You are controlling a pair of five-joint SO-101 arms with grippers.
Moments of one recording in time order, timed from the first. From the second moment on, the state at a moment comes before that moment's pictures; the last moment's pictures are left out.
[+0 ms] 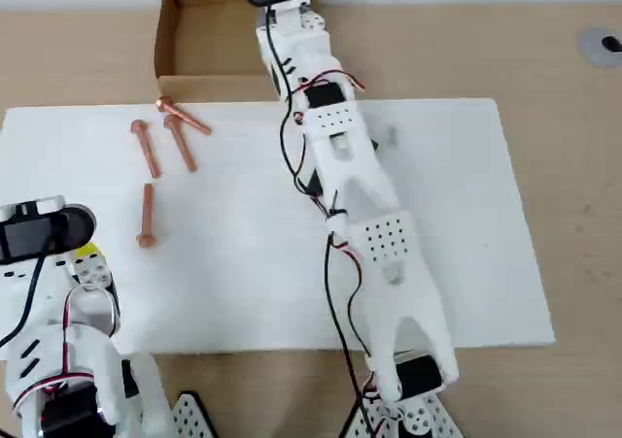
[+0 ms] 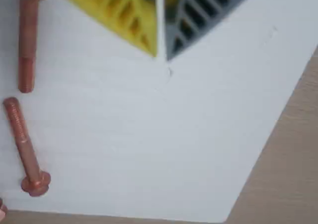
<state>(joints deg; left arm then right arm) -25.3 -104.0 63.7 70.7 -22.5 -20.7 66.6 -60.9 16.2 -4.8</state>
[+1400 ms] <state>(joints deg) -25.3 -104.1 59.7 79.9 -22.6 -17.9 68.7 -77.8 53.2 2.8</state>
